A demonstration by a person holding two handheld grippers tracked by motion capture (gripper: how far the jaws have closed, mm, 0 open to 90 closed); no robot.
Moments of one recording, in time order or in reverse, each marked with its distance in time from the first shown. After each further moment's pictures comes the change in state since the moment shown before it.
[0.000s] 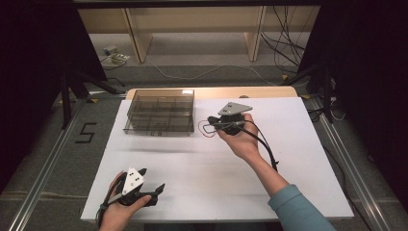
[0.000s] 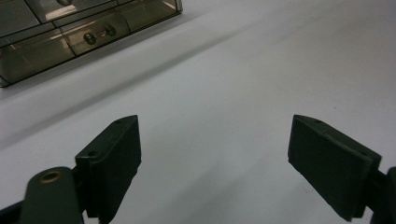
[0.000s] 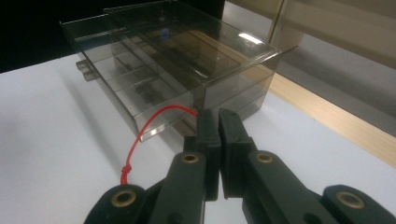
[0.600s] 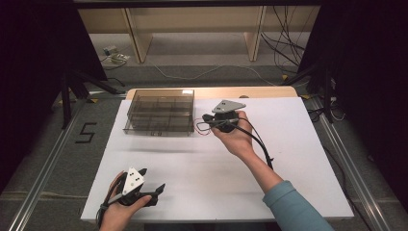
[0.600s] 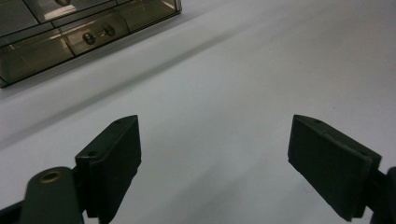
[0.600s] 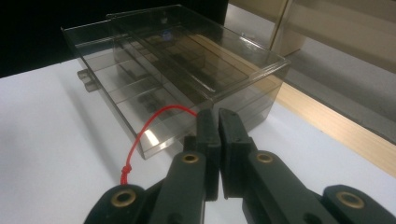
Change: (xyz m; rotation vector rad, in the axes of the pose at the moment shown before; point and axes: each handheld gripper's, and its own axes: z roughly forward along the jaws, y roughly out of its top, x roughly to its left) left arm -0.001 0.000 0.000 -0.001 -0.001 0.001; right arm 0.006 0.011 0.012 -0.004 0.006 -0.013
